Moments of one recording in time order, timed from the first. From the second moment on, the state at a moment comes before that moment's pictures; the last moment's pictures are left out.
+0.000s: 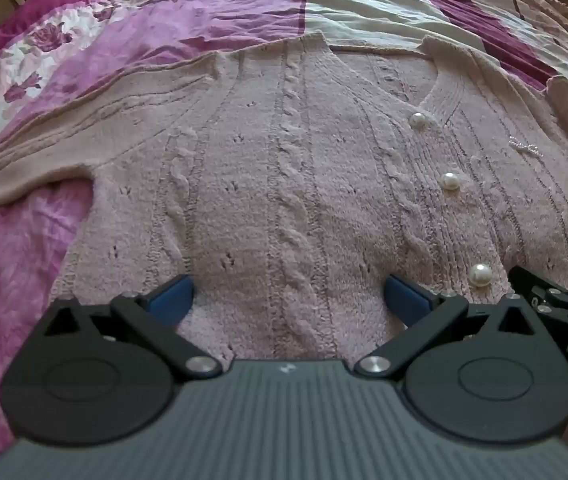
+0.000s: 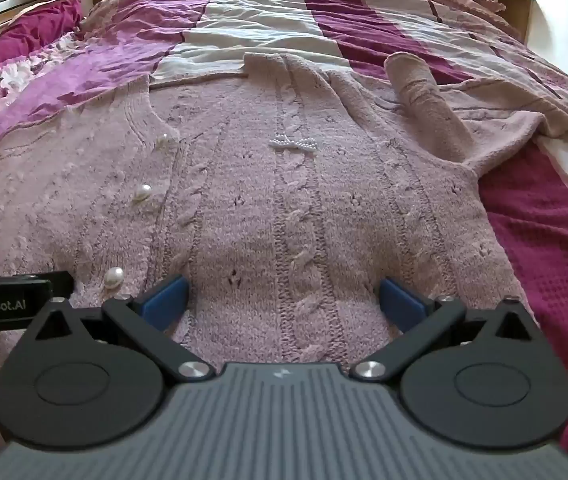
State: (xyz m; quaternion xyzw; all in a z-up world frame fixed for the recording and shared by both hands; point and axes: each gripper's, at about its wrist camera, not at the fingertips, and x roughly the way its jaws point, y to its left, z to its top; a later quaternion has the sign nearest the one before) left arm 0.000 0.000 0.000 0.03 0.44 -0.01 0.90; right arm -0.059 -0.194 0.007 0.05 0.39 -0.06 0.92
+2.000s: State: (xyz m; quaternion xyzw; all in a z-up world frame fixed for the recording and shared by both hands) left arm -0.001 0.002 0.001 0.03 0.43 -0.01 0.90; right arm -0.061 -0.191 0.006 0.04 0.39 -0.07 0.92
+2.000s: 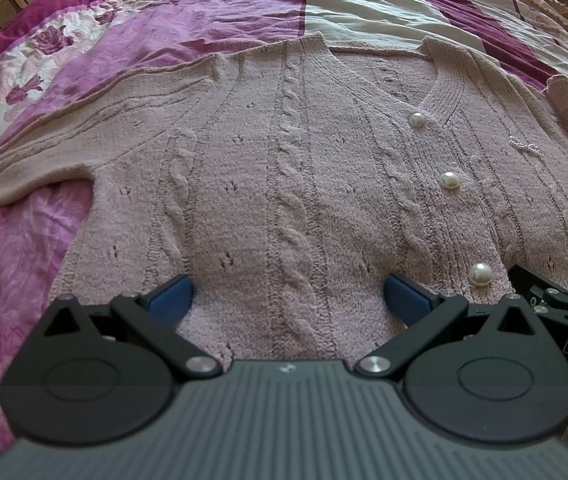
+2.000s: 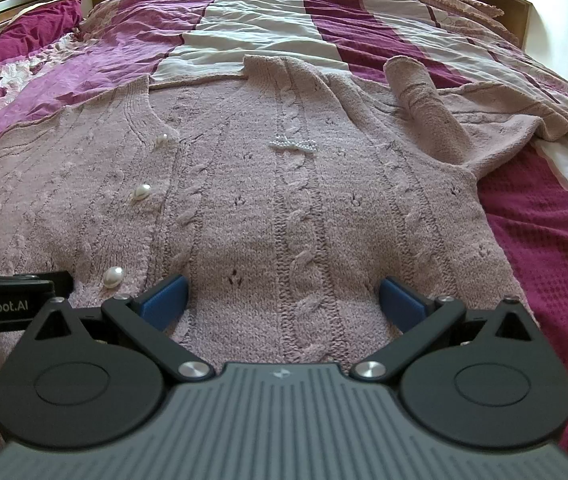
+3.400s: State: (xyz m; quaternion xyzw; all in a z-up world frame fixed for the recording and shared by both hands) left arm 0.008 0.002 0.005 0.03 0.46 -0.02 0.89; right arm -0.054 -0.204 0.014 0.05 0.42 -0.01 0.91
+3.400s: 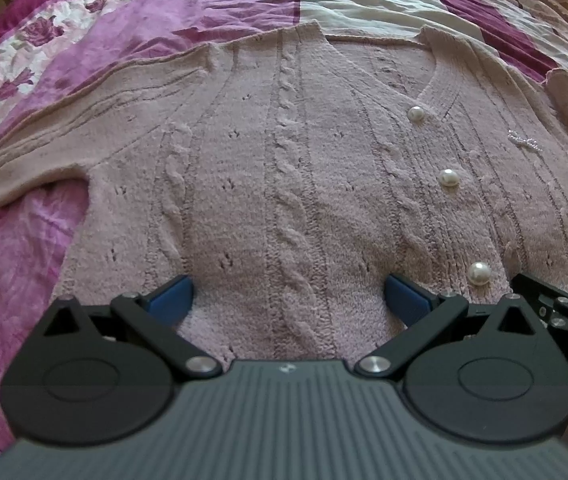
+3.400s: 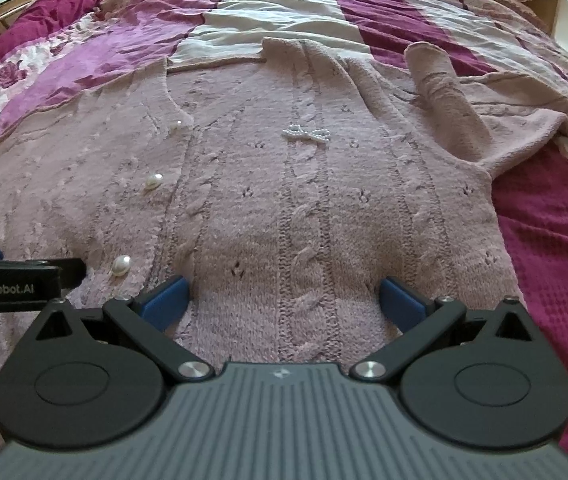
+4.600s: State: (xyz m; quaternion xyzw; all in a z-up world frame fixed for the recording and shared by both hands) left arm 0.026 0.019 0.025 0.00 0.48 0.00 0.88; right arm 0.011 -0.499 0.041 0.28 0.31 -0.10 0.90
